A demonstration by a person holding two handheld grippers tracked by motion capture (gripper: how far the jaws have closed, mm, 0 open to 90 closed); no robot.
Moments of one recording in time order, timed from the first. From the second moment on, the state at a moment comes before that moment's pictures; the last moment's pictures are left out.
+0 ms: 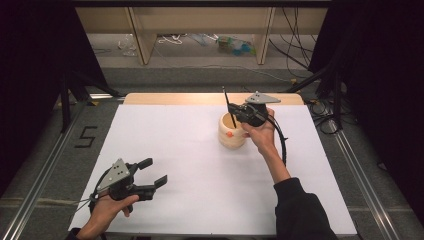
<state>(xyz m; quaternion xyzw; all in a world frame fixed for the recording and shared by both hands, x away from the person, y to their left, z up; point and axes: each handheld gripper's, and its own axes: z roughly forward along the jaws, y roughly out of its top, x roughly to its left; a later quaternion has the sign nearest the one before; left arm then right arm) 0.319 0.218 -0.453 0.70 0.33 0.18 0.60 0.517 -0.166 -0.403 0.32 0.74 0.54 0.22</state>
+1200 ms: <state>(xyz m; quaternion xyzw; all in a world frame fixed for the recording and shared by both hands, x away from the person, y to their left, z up) 0.320 0.219 -0.453 0.71 0.32 0.18 0.60 0.514 -0.171 -0.423 0.35 0.75 0.52 0.20</state>
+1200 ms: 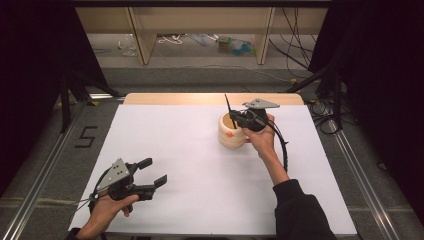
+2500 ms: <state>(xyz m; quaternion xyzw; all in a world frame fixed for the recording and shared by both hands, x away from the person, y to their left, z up) 0.321 0.219 -0.454 0.71 0.32 0.18 0.60 0.464 -0.186 -0.386 0.38 0.75 0.51 0.21</state>
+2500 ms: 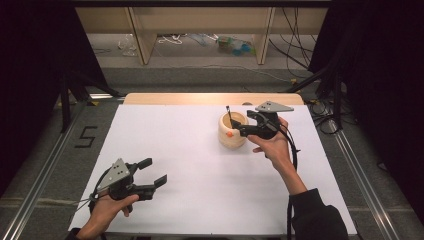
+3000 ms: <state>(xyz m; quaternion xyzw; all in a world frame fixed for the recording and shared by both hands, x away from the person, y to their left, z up) 0.323 0.218 -0.454 0.71 0.33 0.18 0.60 0.443 -0.188 -0.391 0.37 0.75 0.51 0.20</state>
